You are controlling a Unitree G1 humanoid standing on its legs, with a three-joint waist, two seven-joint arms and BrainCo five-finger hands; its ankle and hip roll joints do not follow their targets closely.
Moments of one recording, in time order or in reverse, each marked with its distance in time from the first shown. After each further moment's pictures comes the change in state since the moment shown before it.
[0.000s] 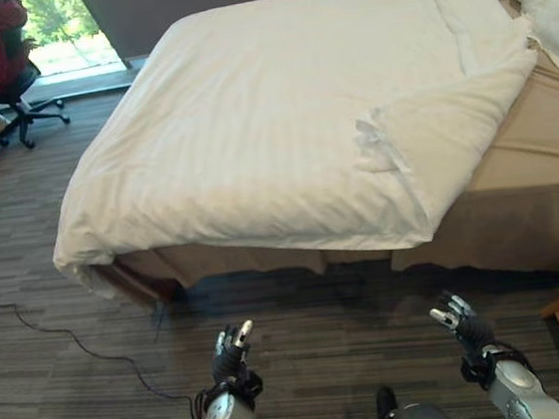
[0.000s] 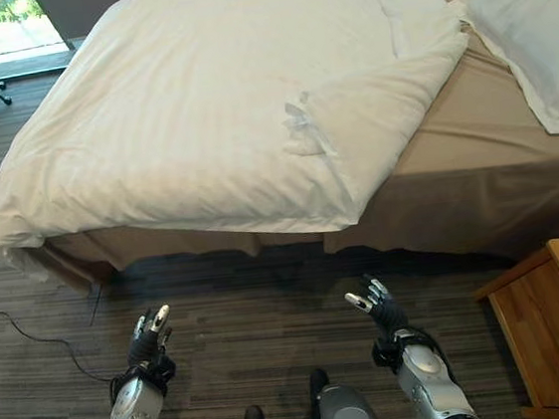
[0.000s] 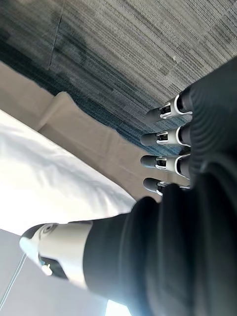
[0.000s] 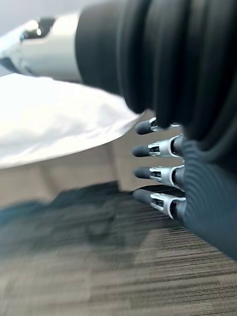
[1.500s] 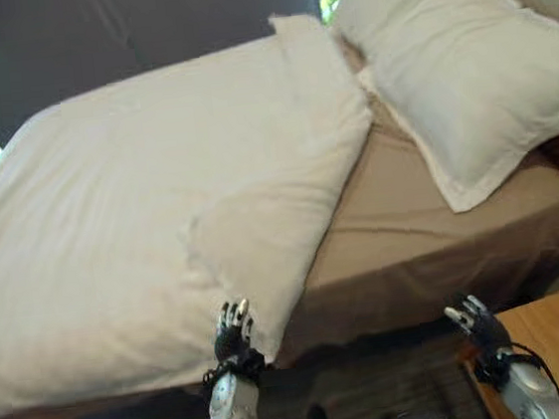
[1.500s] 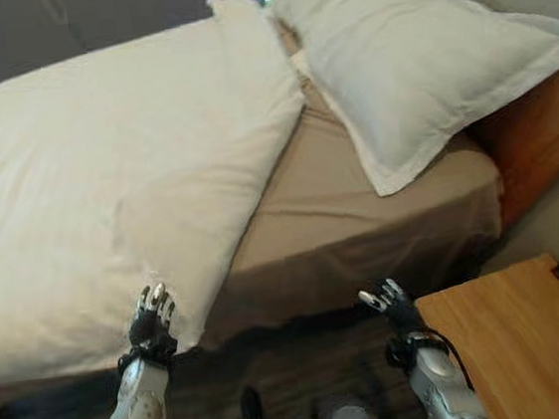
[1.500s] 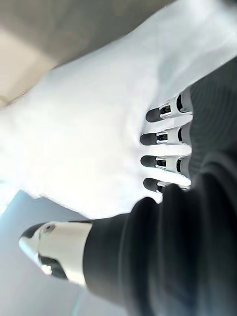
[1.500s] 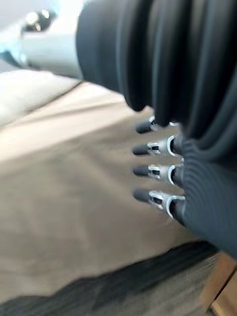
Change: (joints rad) left arm -0.122 0.010 -0.001 0.025 -0.095 -0.022 -0.015; right arm 0.100 -0.011 0.022 0.026 0.018 -0.001 0.029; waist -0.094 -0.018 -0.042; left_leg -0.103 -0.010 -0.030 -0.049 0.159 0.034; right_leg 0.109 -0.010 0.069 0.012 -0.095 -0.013
